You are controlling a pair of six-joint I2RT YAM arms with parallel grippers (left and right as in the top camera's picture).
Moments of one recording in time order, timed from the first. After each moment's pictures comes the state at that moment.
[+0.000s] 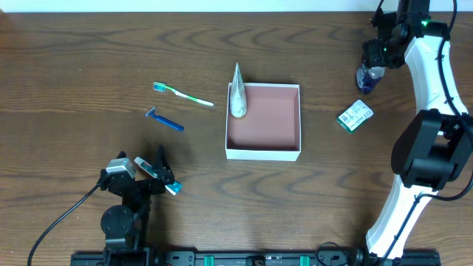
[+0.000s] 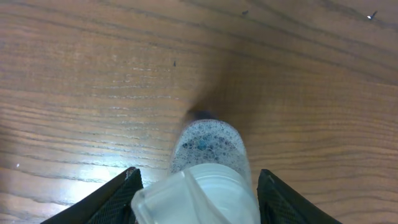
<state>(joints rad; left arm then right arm) 0.03 0.01 0.02 -0.11 0.02 -0.29 -0.14 2.20 1.99 -0.93 -0.06 -0.25</state>
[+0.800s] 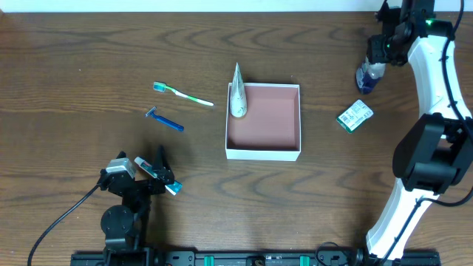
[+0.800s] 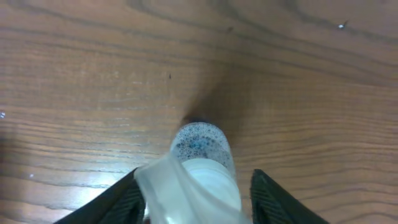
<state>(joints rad) 0.03 0.01 0.02 -0.11 0.02 -0.29 -0.15 2.16 1.99 -0.91 -0.05 -0.19</state>
